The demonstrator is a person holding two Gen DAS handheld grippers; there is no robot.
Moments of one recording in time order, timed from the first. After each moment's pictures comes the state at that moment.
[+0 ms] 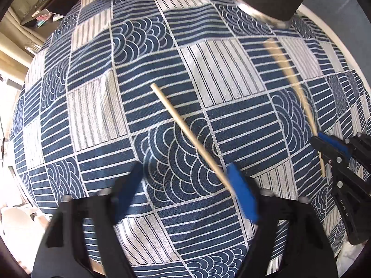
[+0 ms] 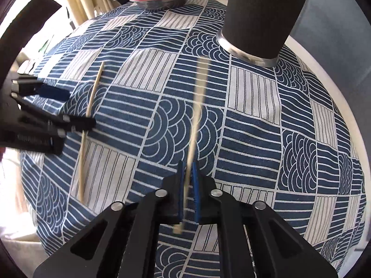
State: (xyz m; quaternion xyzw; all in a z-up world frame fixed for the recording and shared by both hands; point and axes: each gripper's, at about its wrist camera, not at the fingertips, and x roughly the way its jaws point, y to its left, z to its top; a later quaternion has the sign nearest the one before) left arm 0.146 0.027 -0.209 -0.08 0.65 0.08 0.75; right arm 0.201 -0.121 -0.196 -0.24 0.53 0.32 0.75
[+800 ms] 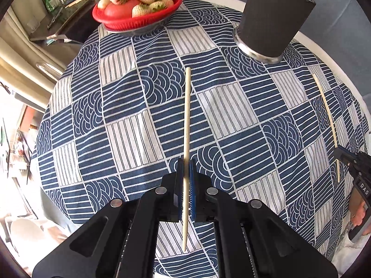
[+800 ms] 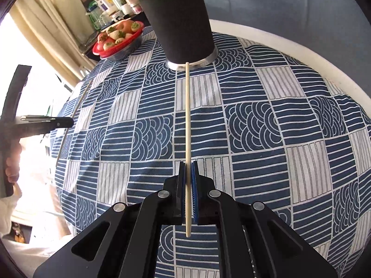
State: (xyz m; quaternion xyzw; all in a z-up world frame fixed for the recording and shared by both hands) left arm 0.160 0.058 -0.132 -0.06 0.62 0.07 0.78; right arm 0.215 -0.222 -0.146 -0.03 0.55 0.28 0.79
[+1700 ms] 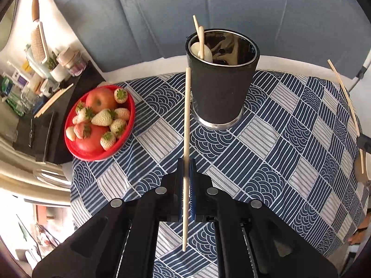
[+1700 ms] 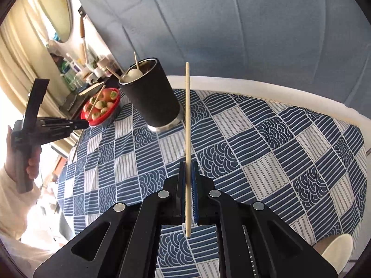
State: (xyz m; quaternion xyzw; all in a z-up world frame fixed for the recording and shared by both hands) left arm 0.267 0.032 -0.065 0.11 0.53 -0.08 0.84; right arm 0.200 -0.247 -0.050 0.06 0.47 0.15 0.87
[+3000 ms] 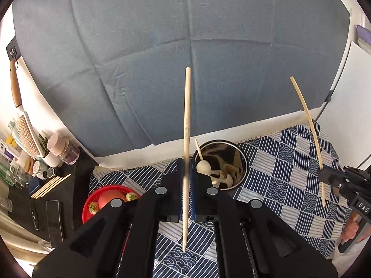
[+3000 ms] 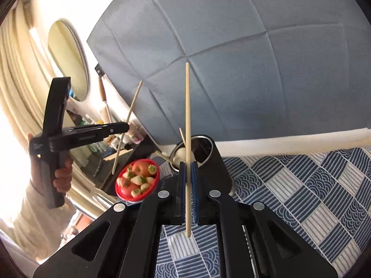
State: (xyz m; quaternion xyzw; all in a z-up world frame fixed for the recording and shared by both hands) left arm 0.364 0.051 0.053 0.11 0.41 -0.20 0.89; right arm 0.251 -0.172 0.014 0.17 0.31 0.17 0.92
